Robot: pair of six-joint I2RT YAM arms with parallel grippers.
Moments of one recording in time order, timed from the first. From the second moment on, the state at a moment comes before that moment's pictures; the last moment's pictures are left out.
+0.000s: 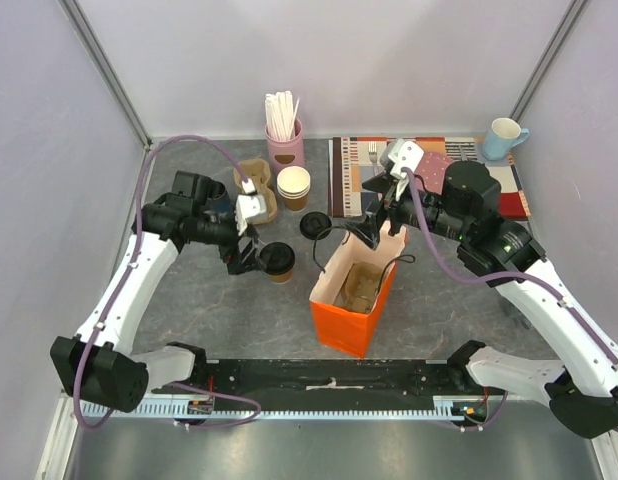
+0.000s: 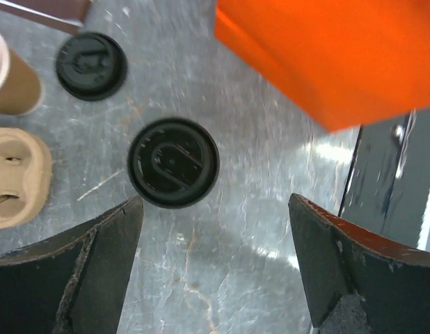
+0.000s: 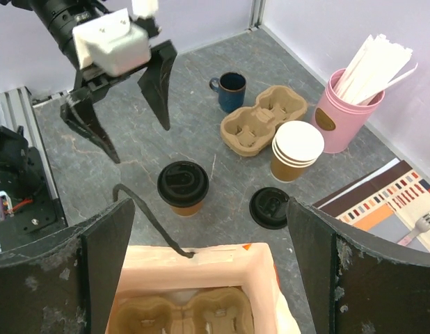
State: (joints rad) left arm -0.24 1.19 1.23 -0.98 0.79 0.72; right arm 0.64 1.06 1.35 -0.44 -0.39 -0.08
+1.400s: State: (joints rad) left arm -0.38 1.52 1.17 -1.04 0.69 1.47; right arm 0.44 1.21 1.42 -0.59 -0.42 -0.21
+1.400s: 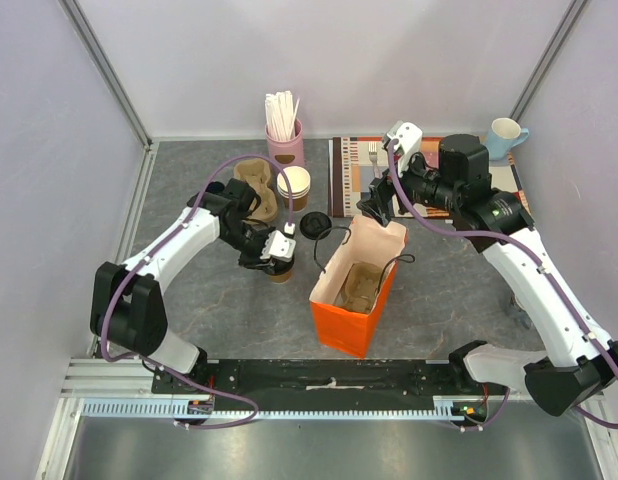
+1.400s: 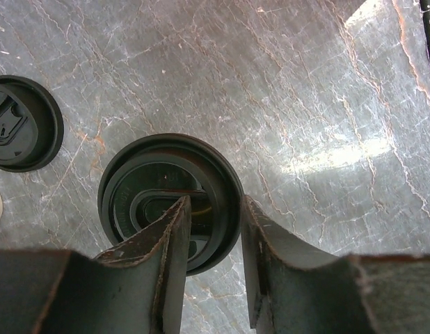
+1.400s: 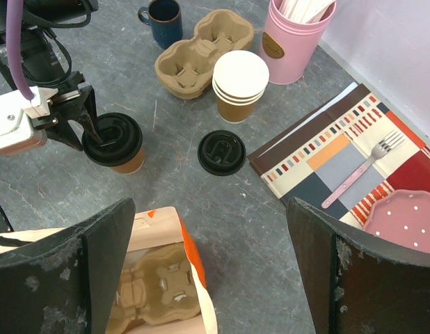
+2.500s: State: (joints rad) left arm -0.38 1.56 1.40 -1.16 0.65 1.29; right arm 0.42 1.23 1.48 -0.62 -0.44 -0.21
